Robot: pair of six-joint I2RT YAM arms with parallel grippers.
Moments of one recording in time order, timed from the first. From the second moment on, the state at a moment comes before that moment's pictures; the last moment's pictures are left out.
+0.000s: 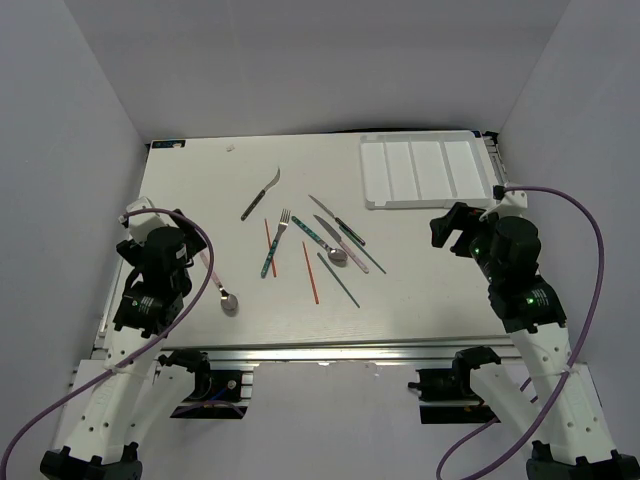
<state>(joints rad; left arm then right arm) -0.25 0.67 0.81 -0.55 -0.69 -0.44 0.23 0.67 0.85 -0.48 0.05 0.33</state>
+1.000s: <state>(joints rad) -0.24 0.69 0.81 -0.53 -0.63 -0.43 0.52 1.73 1.43 -0.48 -0.01 0.05</state>
